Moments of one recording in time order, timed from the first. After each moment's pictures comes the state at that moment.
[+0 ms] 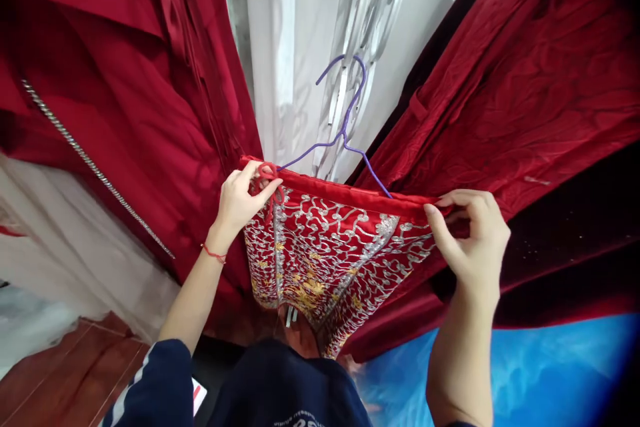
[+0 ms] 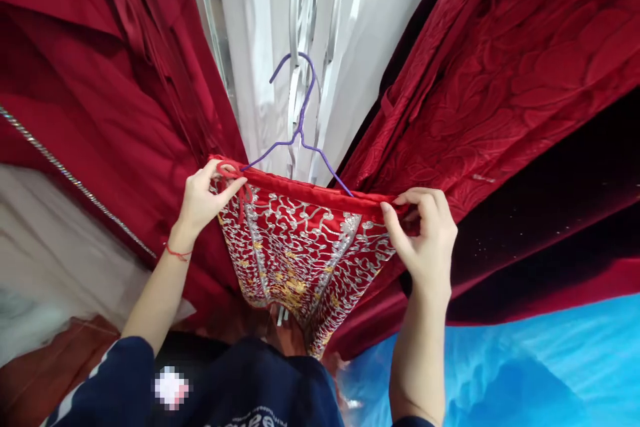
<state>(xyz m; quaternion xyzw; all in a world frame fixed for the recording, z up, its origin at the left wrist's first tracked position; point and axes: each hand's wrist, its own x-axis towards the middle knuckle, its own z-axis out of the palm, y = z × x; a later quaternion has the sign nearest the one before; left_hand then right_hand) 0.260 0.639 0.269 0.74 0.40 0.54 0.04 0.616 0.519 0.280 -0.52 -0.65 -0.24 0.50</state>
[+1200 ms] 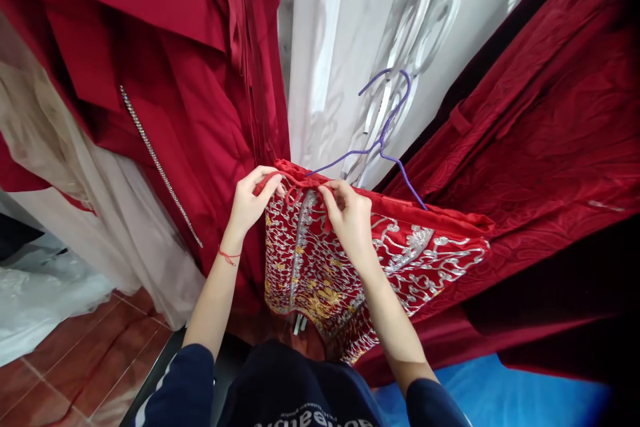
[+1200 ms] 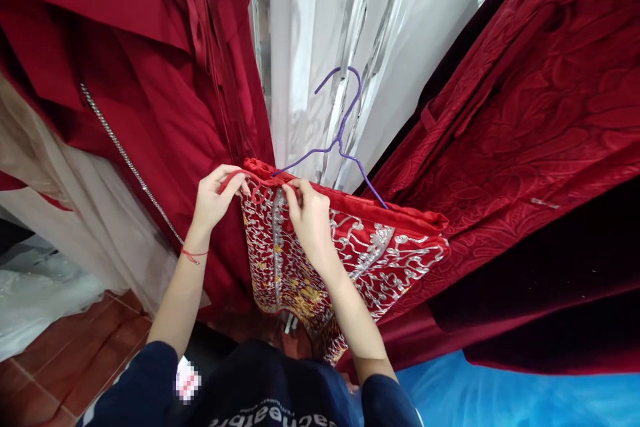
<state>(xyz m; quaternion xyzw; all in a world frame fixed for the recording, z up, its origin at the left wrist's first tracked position) 0.229 0.626 0.260 0.65 0.34 0.63 0.25 0.431 0.589 0.271 -0.45 -0.70 0.08 0.54</state>
